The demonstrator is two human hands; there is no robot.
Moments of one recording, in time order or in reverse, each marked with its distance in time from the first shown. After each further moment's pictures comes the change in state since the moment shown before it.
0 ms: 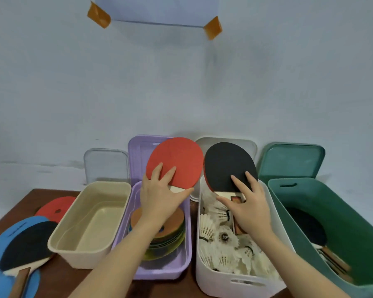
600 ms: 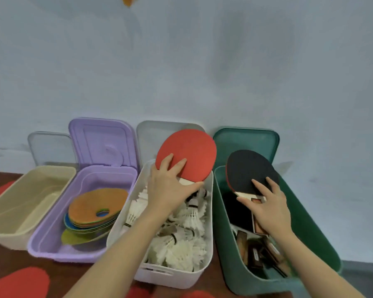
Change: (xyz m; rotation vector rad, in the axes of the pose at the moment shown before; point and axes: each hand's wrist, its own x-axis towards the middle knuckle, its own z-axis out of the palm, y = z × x) left_hand -0.030 0.183 0.115 -0.088 -0.058 0.014; right_hand 0.030 0.214 -0.127 -0.113 -0.182 0.270
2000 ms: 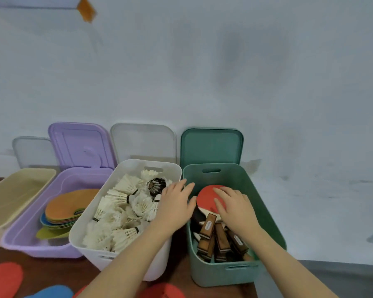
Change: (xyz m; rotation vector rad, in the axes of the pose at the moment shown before) left_hand -0.054 0.077 0.091 0.288 -0.228 0.228; right_hand -0.005 0.043 -0.026 -0.275 -0.143 -0.457
